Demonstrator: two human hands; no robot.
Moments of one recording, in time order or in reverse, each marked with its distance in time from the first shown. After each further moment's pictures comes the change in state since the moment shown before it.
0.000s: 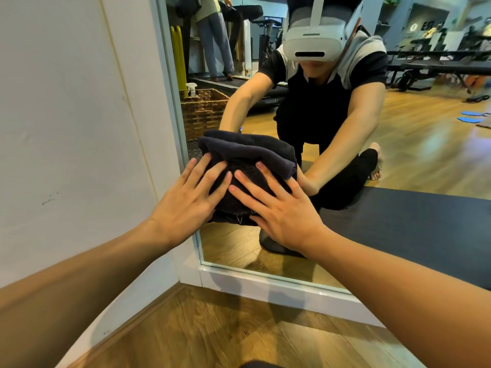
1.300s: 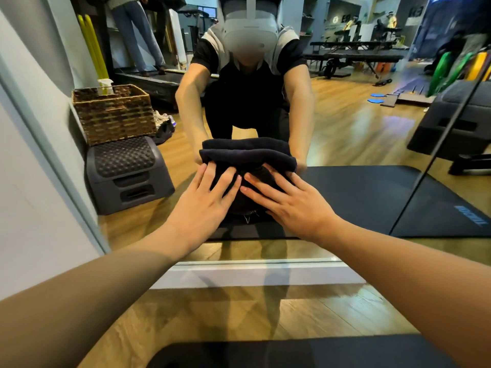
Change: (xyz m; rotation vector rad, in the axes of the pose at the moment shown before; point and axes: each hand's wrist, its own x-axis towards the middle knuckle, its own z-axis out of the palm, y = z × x) left_hand 0.128 0.201 -0.036 -0.040 0.069 0.098; right_hand -0.202 0.147 -0.026 -0.049 -0.220 0.020
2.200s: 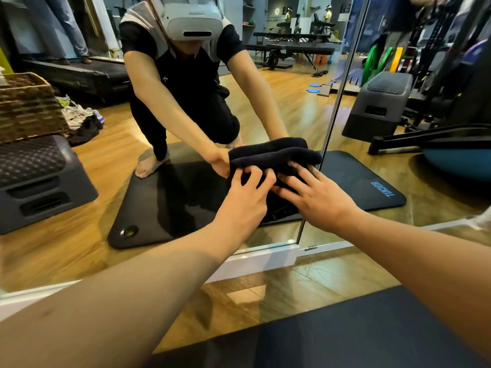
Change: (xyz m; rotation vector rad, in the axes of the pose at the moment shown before) left_hand 0.146 0.211 -0.026 -0.067 0.010 0.150; right_hand -0.184 0.120 0.013 -0.118 -0.223 0.137
